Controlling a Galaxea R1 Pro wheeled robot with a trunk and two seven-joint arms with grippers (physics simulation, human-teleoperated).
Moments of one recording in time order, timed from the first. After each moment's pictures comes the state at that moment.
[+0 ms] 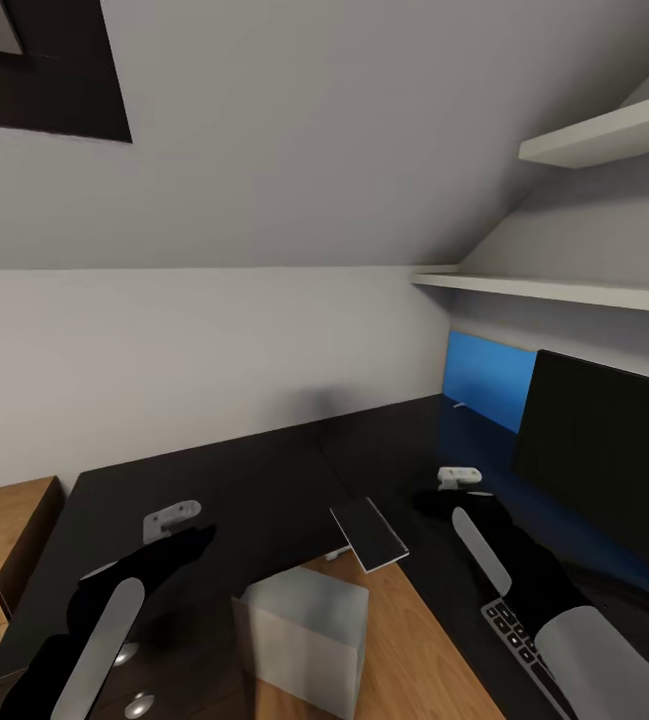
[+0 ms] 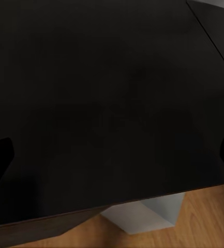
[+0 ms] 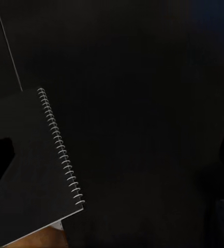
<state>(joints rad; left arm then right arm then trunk) -0.25 0.11 -0.07 -1.54 0.65 0.69 0.41 -0.65 -0.15 0.32 -1.01 -0.48 0.66 -0.26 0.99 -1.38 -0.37</state>
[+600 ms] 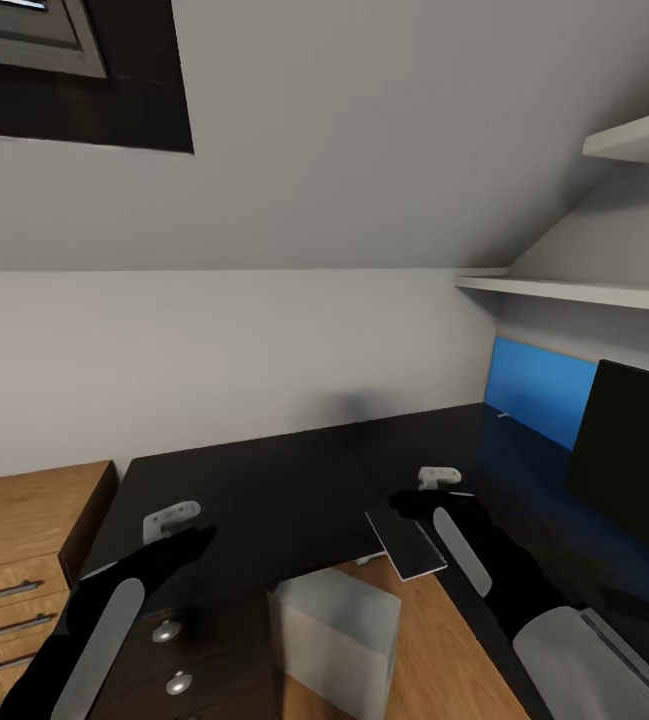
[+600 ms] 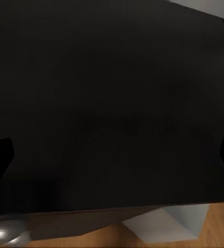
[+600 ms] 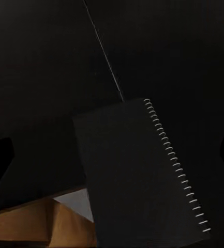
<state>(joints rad) -0.25 0.11 -0.07 -1.54 0.65 0.69 0.41 -0.65 -0.08 0.33 -1.02 -0.50 0.65 -0.27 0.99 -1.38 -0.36</state>
